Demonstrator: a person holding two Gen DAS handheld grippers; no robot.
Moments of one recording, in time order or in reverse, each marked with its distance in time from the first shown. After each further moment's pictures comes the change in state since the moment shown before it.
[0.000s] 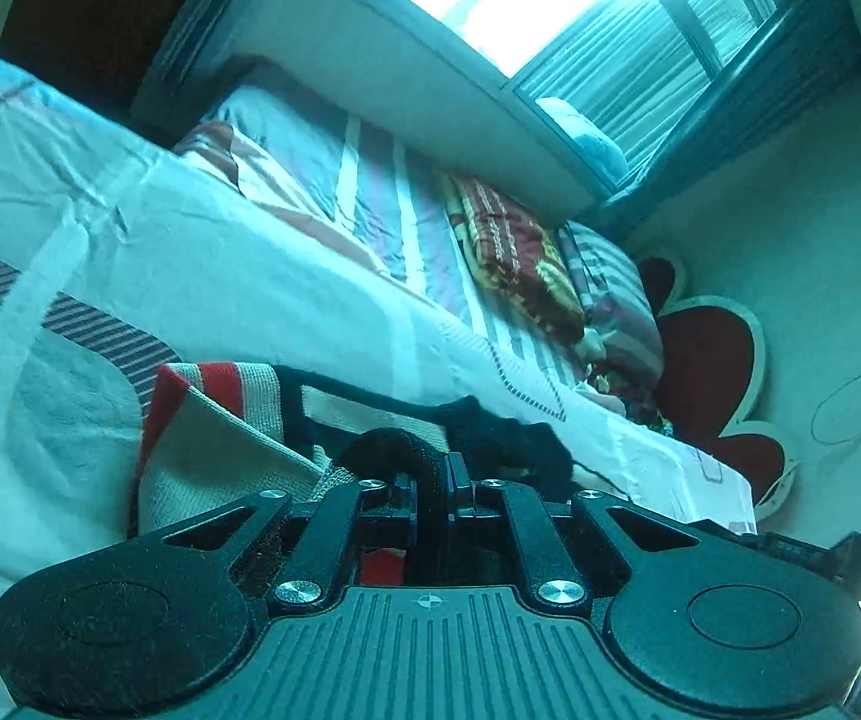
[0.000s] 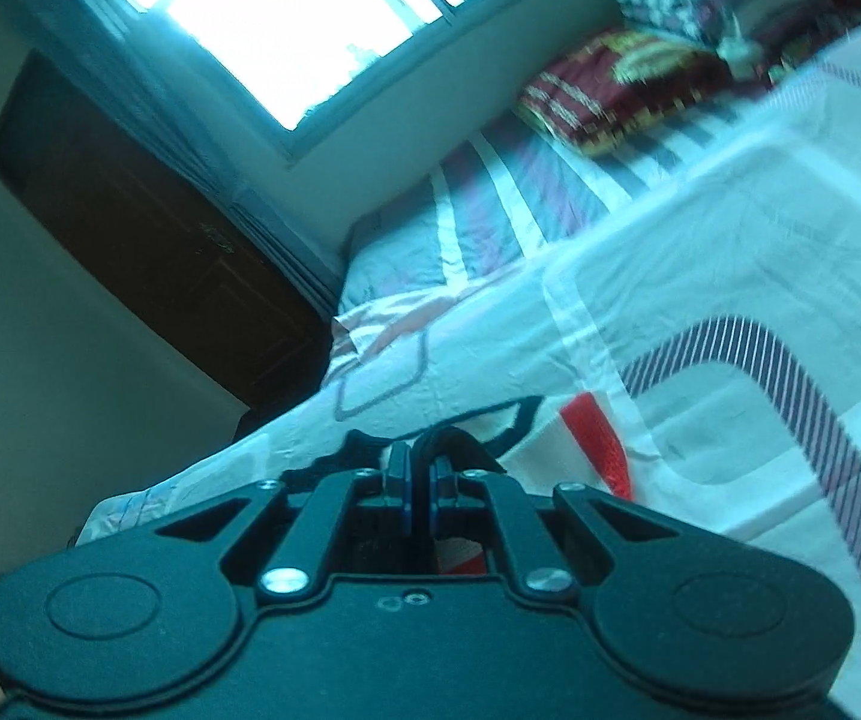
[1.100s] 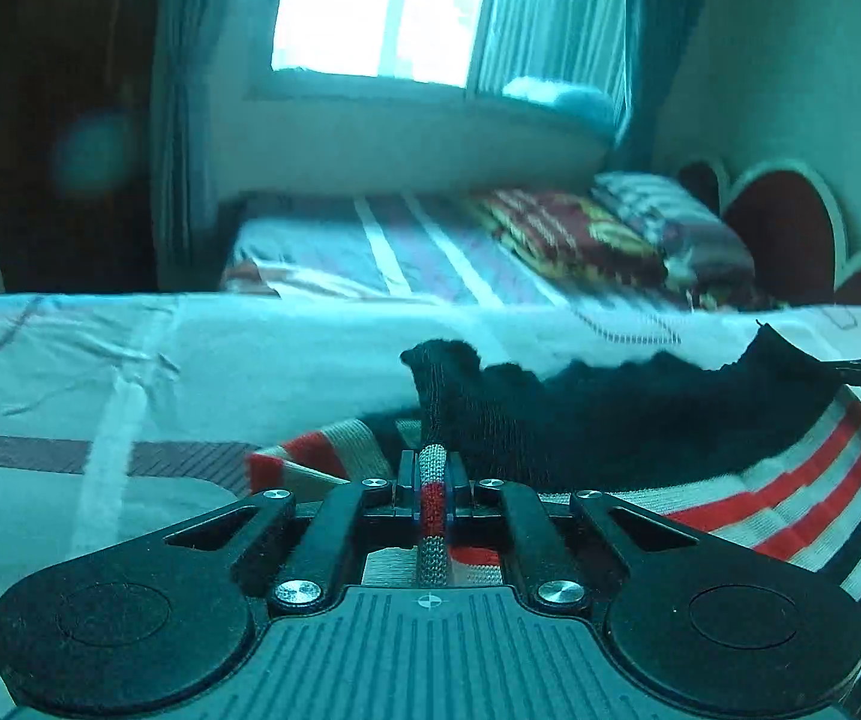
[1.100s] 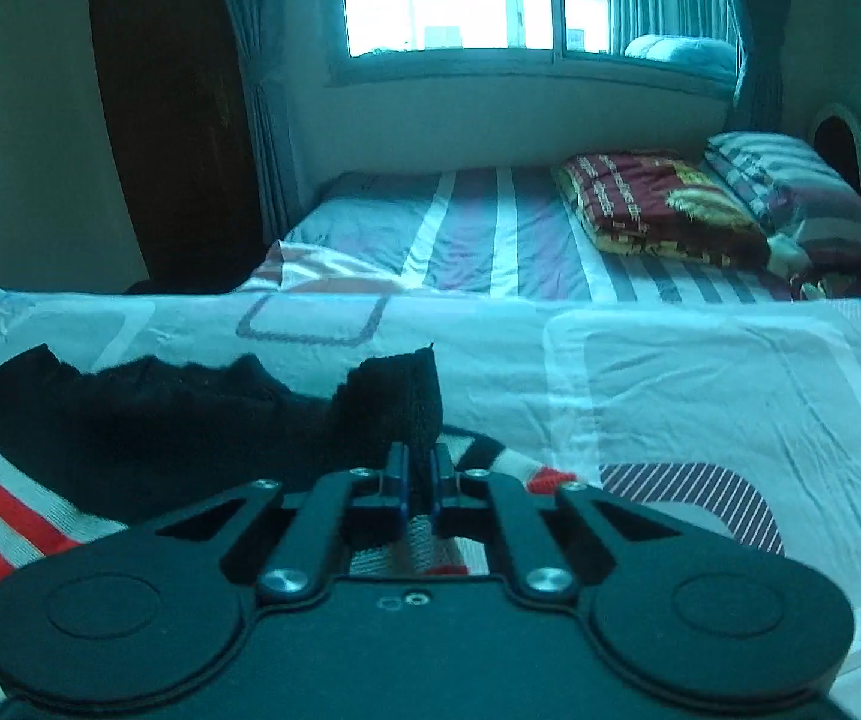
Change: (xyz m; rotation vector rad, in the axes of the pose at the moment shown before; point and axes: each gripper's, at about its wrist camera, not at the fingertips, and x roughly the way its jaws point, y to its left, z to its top) left arm 0.002 -0.025 -0.031 0.498 -0.137 0.276; right arm 0.037 0.062 -0.028 -0.613 -0.077 -0.211
